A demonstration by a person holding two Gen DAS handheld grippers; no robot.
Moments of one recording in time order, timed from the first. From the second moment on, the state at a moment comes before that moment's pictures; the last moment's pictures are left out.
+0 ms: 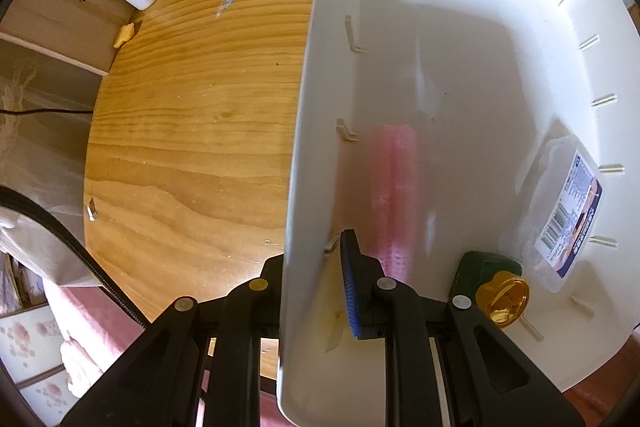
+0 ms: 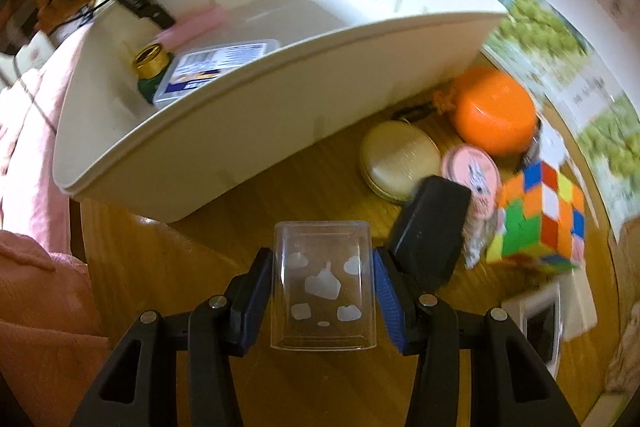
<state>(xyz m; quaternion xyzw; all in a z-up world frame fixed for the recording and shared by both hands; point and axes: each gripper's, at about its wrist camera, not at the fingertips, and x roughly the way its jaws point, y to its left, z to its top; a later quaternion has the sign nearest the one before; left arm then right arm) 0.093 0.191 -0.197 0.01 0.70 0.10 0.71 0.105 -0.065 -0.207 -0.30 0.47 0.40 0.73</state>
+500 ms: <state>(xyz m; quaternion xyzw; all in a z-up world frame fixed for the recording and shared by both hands) 0.091 0.205 -0.194 -0.02 0.70 0.06 0.71 0.105 -0.088 -0.181 -0.17 0.52 0.27 0.80</state>
